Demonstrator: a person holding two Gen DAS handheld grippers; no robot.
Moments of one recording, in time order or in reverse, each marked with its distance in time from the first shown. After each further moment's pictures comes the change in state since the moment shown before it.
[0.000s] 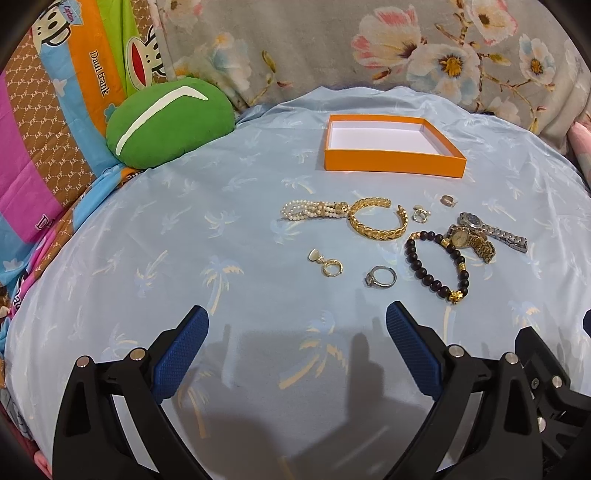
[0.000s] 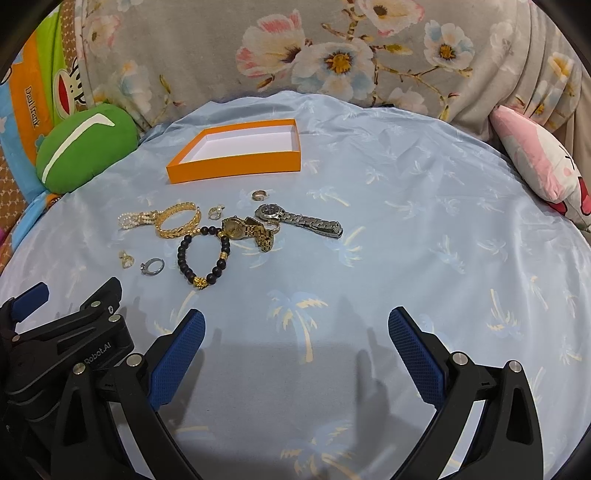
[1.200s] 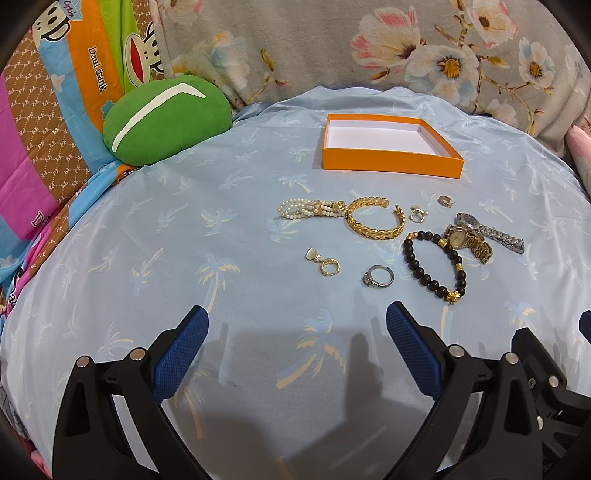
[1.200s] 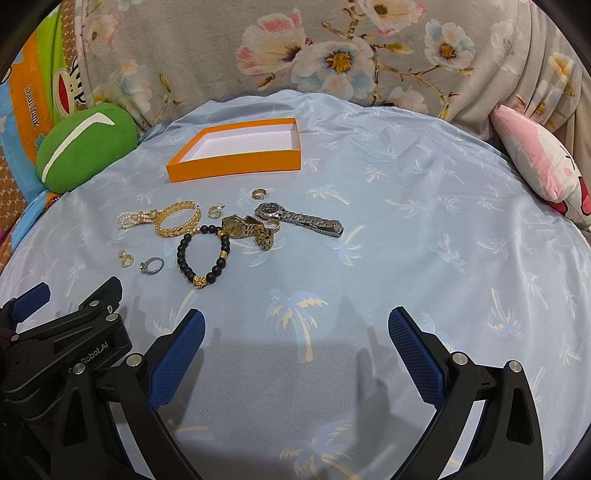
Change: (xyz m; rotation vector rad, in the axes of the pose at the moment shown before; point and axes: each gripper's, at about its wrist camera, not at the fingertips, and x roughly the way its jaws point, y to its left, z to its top) left arm 0.003 -0.001 -0.003 -0.009 0.004 -0.019; right arm 0.001 0.001 0.000 -0.002 0.001 -0.002
